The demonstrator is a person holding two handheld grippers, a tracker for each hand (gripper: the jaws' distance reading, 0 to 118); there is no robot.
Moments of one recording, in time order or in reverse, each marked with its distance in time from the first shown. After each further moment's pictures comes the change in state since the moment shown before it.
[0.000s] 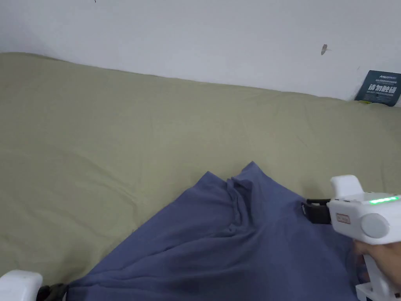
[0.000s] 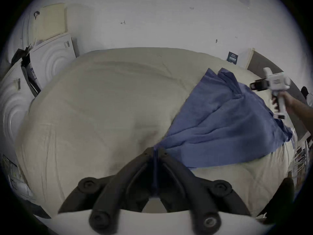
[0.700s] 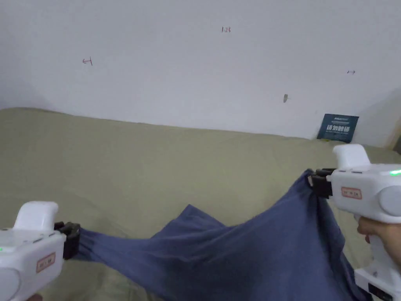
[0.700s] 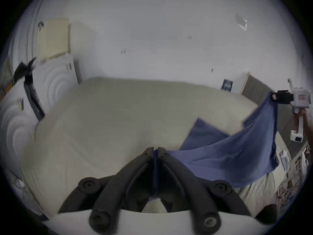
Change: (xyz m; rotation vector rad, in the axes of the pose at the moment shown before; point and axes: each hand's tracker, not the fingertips) left arm 0.023 0.139 0.066 0.235 -0.009 -0.009; right arm -0.001 0.063 0.282 0.353 0.020 -0.075
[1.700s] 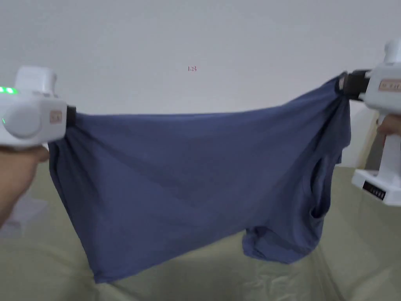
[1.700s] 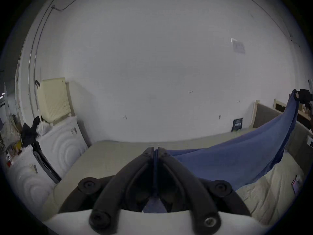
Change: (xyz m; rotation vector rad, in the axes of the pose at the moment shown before) left arm 0.067 0.235 -0.042 0.299 0.129 -0.126; right arm 0.096 0.118 0.036 0.377 -0.130 -0.244
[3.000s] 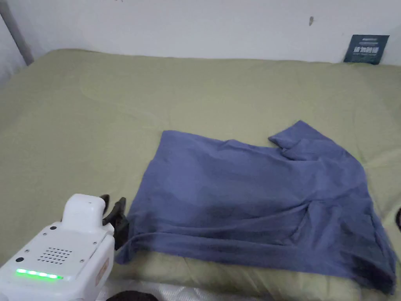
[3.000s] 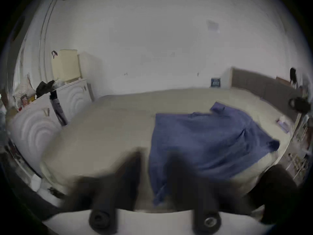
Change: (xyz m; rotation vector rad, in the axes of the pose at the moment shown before) left arm -0.019 -0.347 0.356 -0.201 -0.032 -0.038; right arm -0.038 -0.301 0.393 -0.150 -0.003 -0.008
